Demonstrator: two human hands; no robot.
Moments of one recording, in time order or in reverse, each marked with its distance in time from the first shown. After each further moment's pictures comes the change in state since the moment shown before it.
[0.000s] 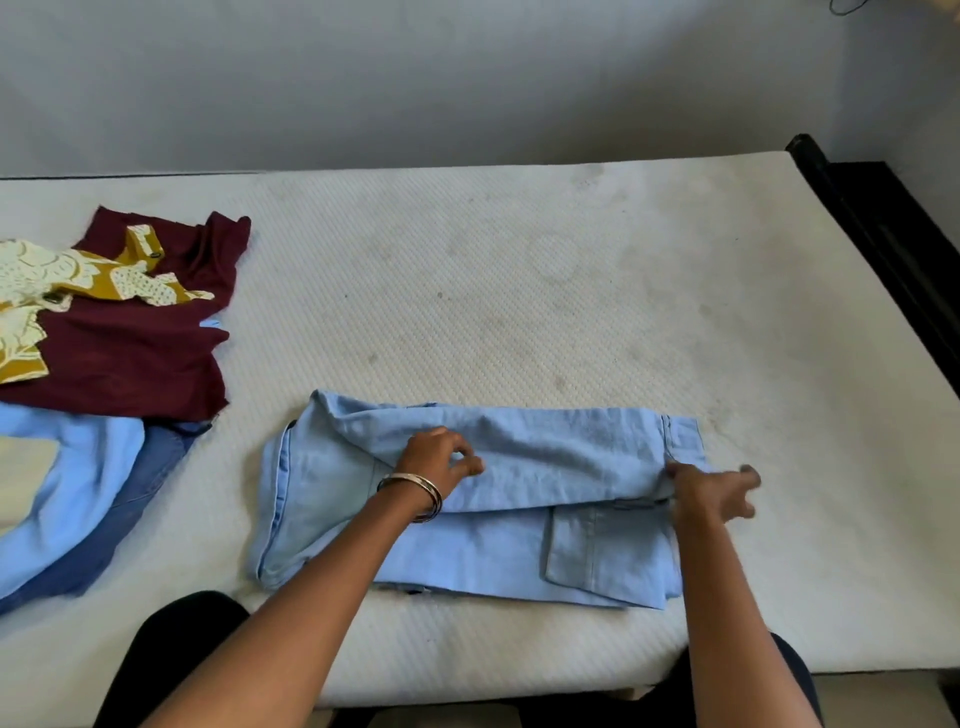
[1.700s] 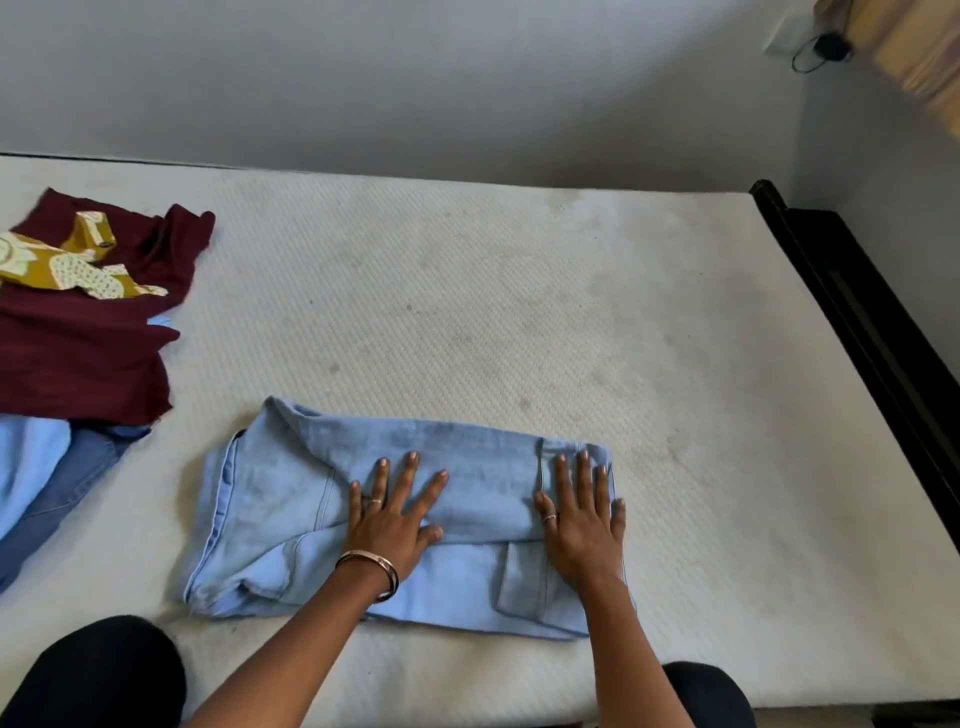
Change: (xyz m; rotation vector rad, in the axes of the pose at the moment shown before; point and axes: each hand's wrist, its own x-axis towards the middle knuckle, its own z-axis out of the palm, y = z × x) left_hand -0.024 -0.032 0.074 0.495 0.098 -0.012; right_hand -0.025 0.064 0.015 -1.207 -0.552 -0.920
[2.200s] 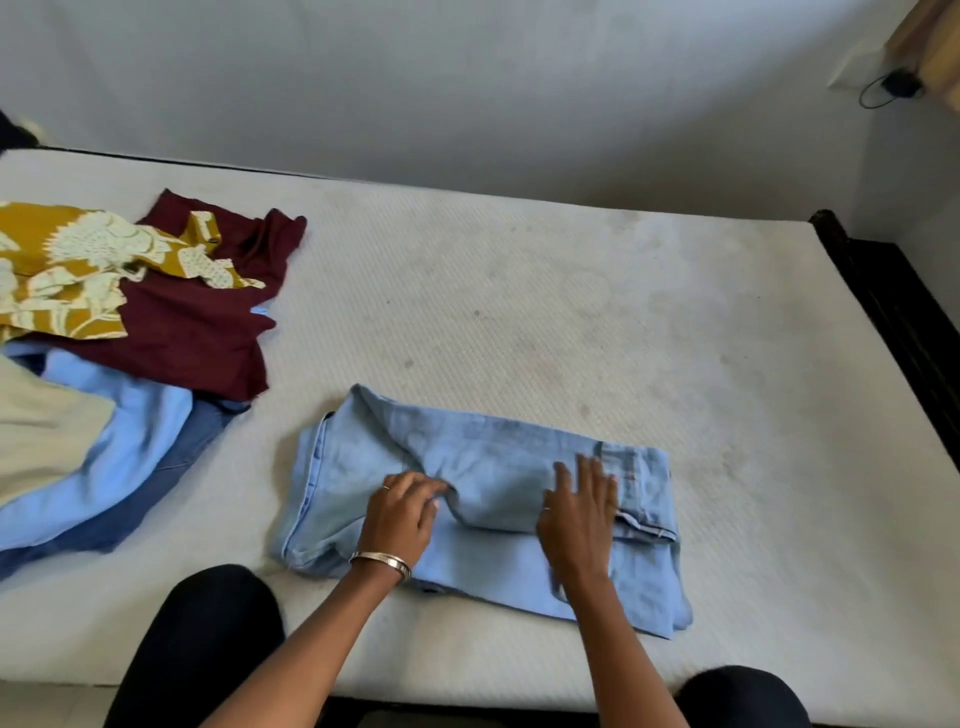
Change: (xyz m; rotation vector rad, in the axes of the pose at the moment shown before) left_hand -0.039 -0.056 -0.034 -0.434 0.364 0.026; right_hand -0.018 -0.094 0.012 -0.094 0.470 -0.190
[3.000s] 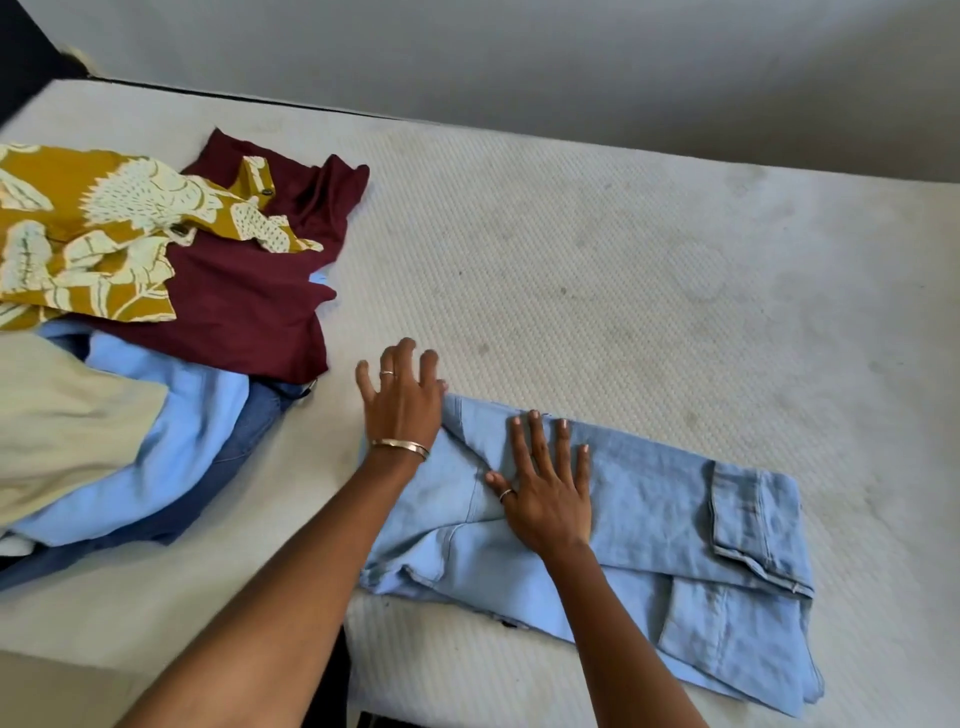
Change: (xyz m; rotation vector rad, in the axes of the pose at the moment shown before) left_hand 0.115 -0.088 -0.052 0.635 0.247 -0.163; right_hand 0.040 -0.113 0.069 -0.023 -0.407 -0.239
